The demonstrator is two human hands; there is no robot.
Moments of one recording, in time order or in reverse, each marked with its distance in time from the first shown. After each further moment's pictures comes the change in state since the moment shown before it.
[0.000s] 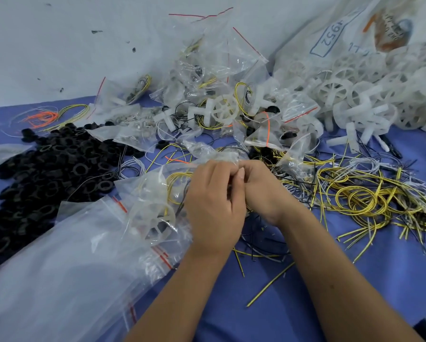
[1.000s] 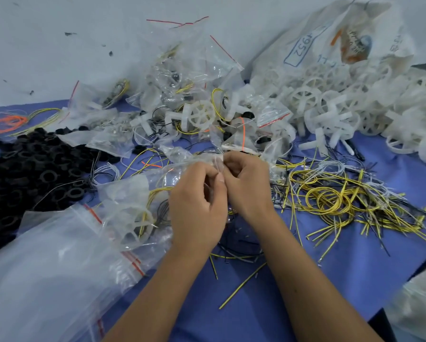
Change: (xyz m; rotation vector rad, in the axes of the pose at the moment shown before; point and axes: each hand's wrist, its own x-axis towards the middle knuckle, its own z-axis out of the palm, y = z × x) left_hand 0.004 0.011 0.005 -0.143 -0.101 -0.113; right_hand -0.004 -0.003 -0.012 -0.344 0.512 -0.193
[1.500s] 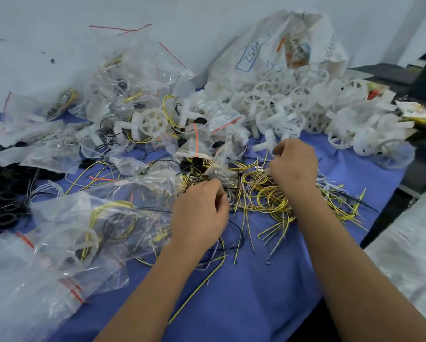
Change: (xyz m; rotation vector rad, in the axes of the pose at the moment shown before) left_hand -0.007 0.024 0.070 0.205 -0.497 0.077; right_hand 0.048 0.057 -0.161 -0.898 0.191 0.333
